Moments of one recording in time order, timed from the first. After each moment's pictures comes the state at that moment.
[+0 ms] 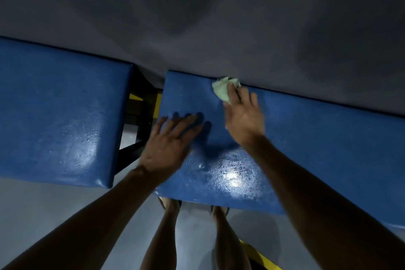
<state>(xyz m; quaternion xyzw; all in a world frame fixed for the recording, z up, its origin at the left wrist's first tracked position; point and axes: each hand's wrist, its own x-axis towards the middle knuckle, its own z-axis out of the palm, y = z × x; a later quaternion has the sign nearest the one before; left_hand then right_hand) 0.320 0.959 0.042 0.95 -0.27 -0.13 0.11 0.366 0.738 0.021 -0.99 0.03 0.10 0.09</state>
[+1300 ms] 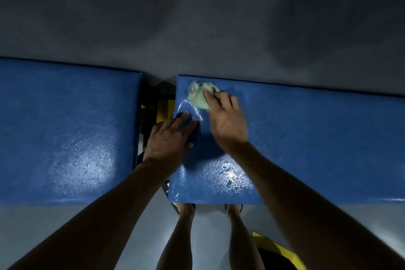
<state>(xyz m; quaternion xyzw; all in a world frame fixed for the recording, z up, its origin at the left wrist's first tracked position) 0.355 1.004 0.019 0.93 -0.22 -0.27 0.09 0.361 0.824 0.016 -0.99 -0.01 0.06 0.11</state>
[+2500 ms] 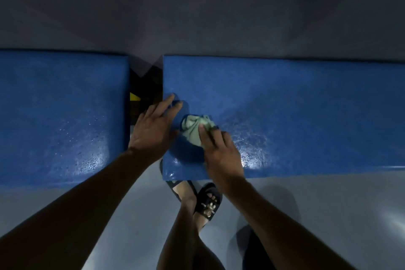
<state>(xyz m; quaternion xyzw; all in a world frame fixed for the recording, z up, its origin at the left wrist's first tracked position) 0.327 1.018 0.033 0.93 -0.23 -0.24 0.18 0.211 0.843 0.027 -0.98 0.01 0.11 0.15</state>
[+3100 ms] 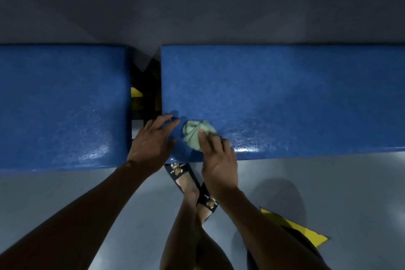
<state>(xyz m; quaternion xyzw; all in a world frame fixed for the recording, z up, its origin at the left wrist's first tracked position) 0.257 1.034 0.044 0.92 -0.21 -0.27 0.20 0.147 0.864 0.029 -0.97 0.11 0.10 0.17</state>
